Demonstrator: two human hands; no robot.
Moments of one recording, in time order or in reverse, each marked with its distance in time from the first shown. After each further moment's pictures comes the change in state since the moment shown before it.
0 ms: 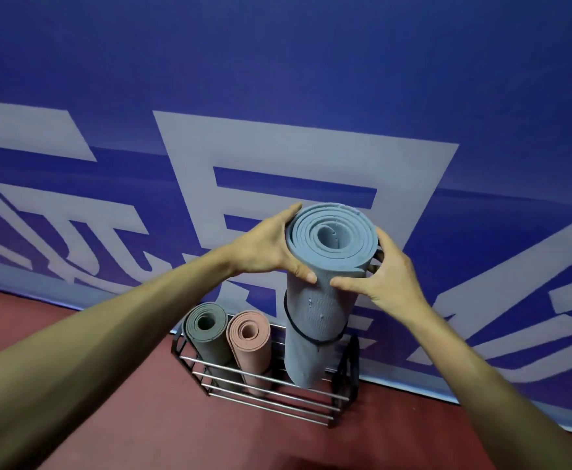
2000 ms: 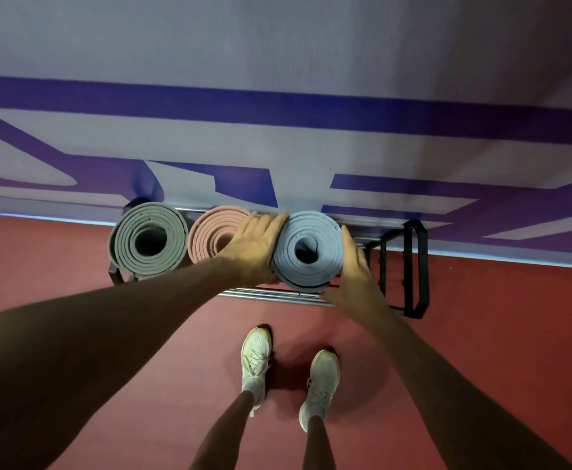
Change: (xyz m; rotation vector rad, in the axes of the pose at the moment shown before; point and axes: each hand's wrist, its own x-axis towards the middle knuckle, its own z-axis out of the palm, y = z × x) left_hand 0.062 -0.428 0.108 0.684 -0.362 -0.274; right_hand -0.017 0.372 0.234 -0.132 -0.244 0.478
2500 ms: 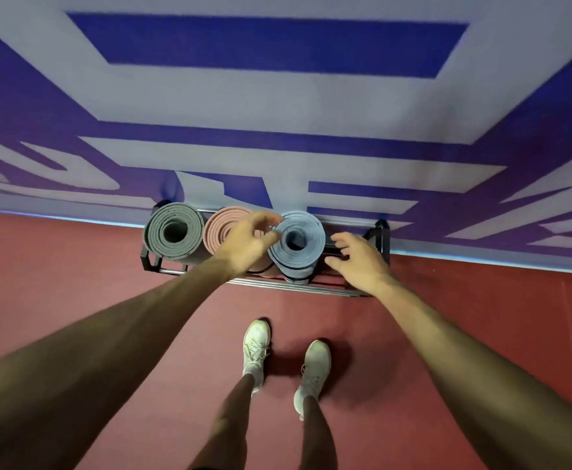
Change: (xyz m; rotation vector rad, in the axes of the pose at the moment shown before) left_hand -0.074 0.084 -0.062 -0.750 0.269 -0.237; right_hand -0.045 -0.061 -0.088 -0.162 -0.103 0.174
